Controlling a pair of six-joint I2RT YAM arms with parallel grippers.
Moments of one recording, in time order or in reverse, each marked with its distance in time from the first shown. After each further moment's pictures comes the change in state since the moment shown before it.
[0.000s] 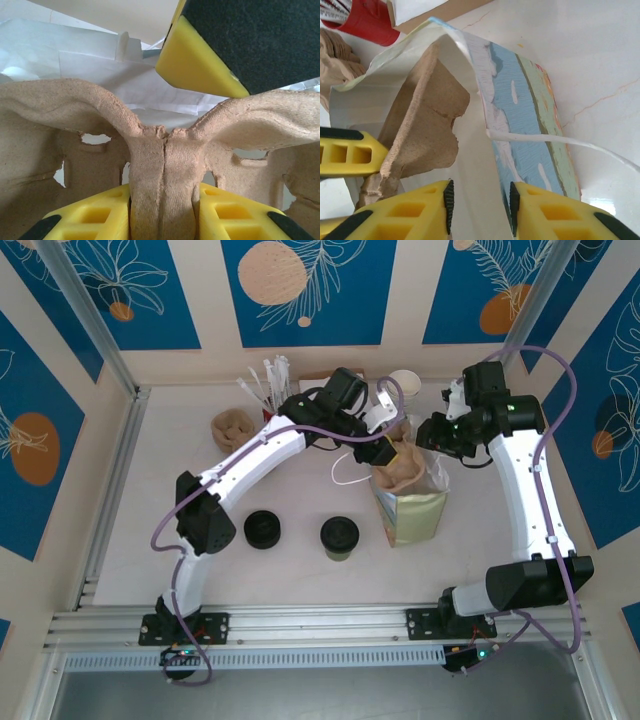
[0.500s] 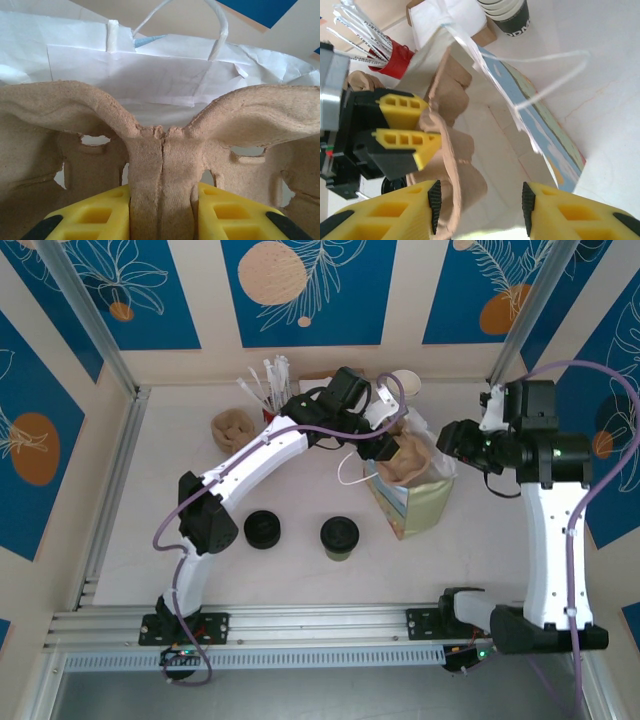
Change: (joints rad) left arm -0.009 0.011 0.019 0.016 -0.103 -0.094; right arm -0.079 -0.243 0.006 -0.056 0.006 0.081
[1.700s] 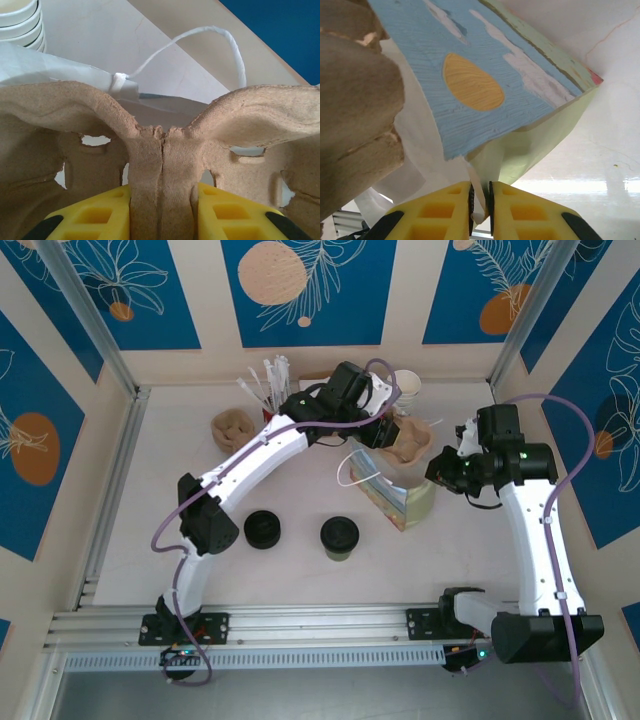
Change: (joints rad) left arm -0.017 0.004 0.056 0.006 -0.196 -0.280; right arm 0.019 -0.031 -0.322 0.091 -0.111 0.041
